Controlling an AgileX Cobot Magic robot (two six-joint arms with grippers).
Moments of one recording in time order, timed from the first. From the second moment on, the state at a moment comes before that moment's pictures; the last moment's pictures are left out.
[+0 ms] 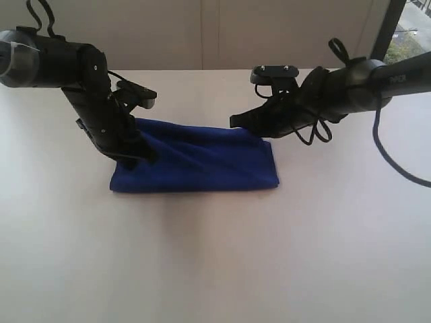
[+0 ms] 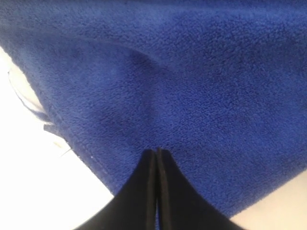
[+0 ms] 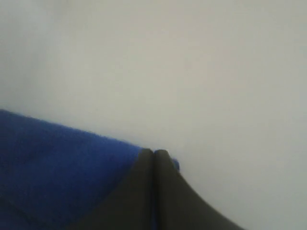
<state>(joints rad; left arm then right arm) -0.41 2.04 -1.45 -0.11 0.80 0.31 0.18 2.18 -1.41 0.63 0.19 -0.45</state>
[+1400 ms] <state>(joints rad) -0.32 2.00 -1.61 -0.02 0.82 0.63 0.17 2.05 -1.48 0.31 0.62 -0.66</state>
